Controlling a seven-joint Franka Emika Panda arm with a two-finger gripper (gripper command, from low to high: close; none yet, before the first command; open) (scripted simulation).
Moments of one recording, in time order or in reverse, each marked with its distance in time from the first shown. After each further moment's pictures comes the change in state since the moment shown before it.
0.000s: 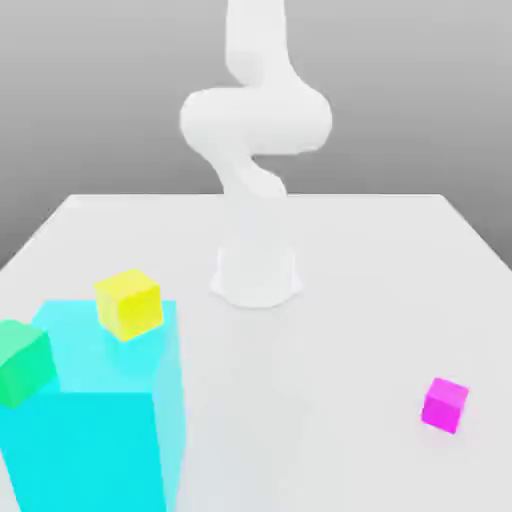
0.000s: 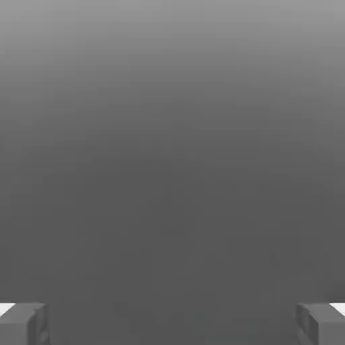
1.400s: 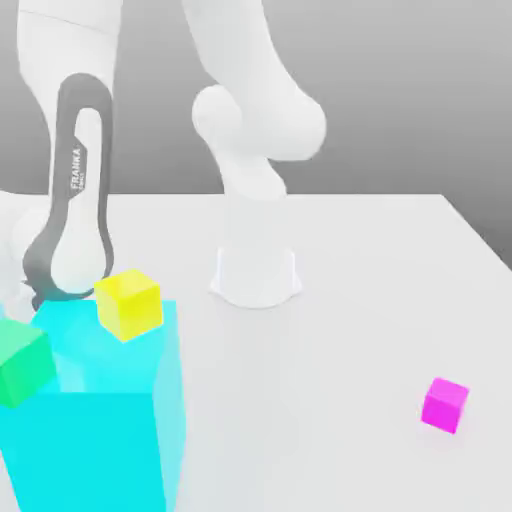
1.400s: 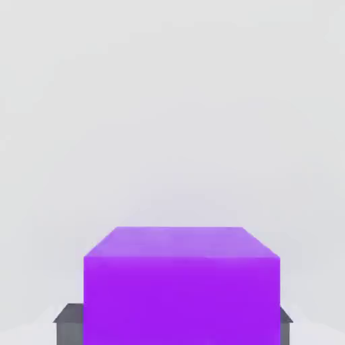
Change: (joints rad) arm -0.630 1.130 -0.095 -0.128 0.142 0.533 1.230
